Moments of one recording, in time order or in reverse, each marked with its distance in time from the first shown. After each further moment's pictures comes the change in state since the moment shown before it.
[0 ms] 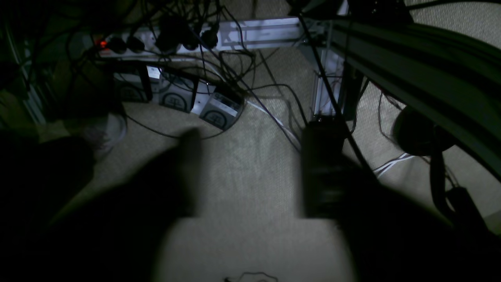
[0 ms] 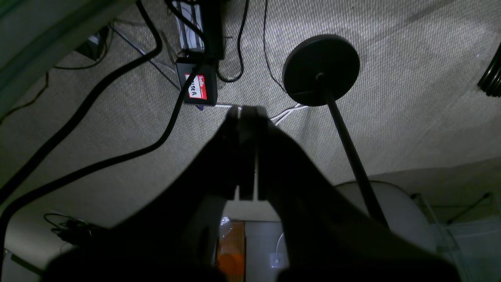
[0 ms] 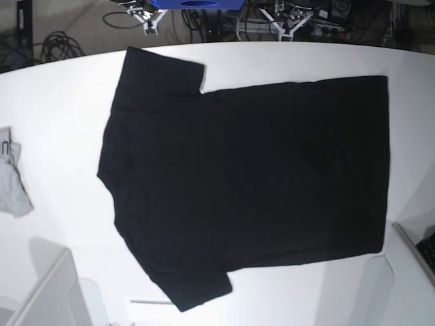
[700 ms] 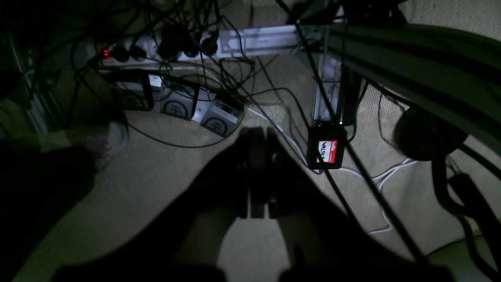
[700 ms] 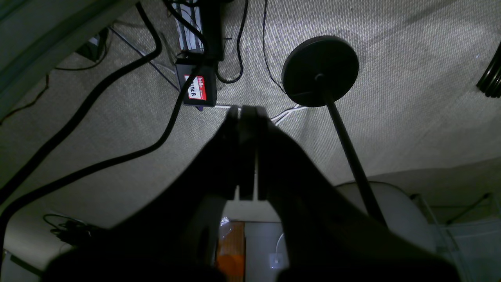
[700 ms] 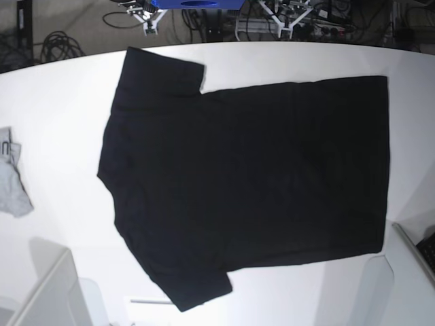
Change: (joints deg) left arm 6.6 0.0 0.6 10.1 0.2 0.0 0.0; right arm 0.0 0.1 0.0 0.0 0.0 0.0 0.1
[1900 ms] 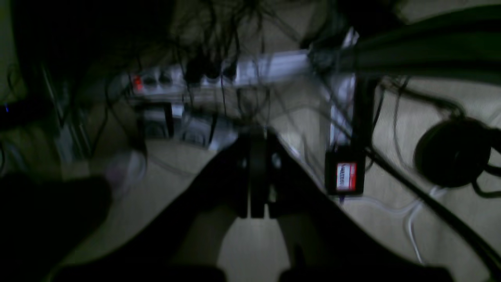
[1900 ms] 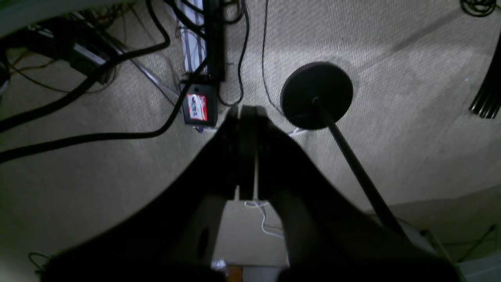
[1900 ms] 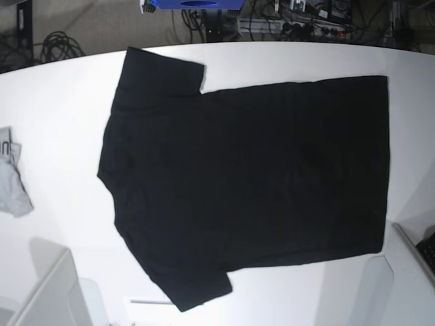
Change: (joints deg) left arm 11.3 -3.6 0.0 -2.3 0.5 0.0 -30.2; right arm -22.8 0.0 0.1 29.0 0.0 -0.1 6.1
